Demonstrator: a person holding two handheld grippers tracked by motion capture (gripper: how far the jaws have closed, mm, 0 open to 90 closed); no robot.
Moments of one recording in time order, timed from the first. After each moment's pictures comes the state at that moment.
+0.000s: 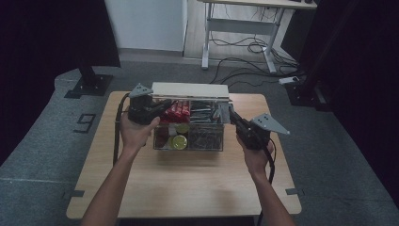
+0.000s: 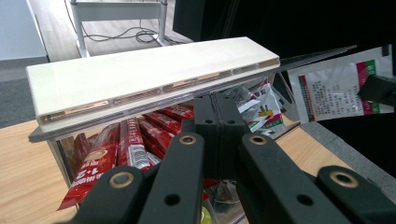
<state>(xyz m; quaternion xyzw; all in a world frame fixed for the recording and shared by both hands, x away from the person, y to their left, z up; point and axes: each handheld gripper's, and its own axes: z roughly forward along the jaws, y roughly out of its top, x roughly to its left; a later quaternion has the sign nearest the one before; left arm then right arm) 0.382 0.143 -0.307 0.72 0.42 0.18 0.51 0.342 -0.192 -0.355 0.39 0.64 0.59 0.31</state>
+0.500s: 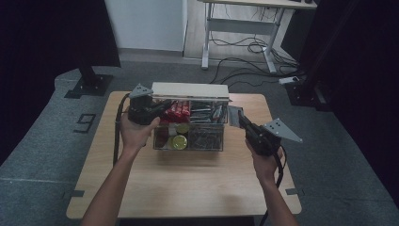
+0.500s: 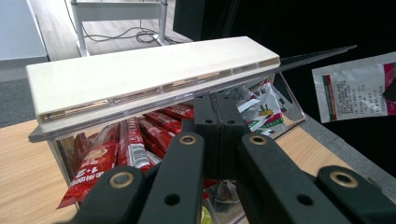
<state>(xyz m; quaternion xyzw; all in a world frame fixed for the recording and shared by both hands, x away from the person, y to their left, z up) 0.381 0.143 -0.308 0.72 0.42 0.18 0.51 0.326 -0.217 -0.358 0.39 0.62 0.60 0.32</state>
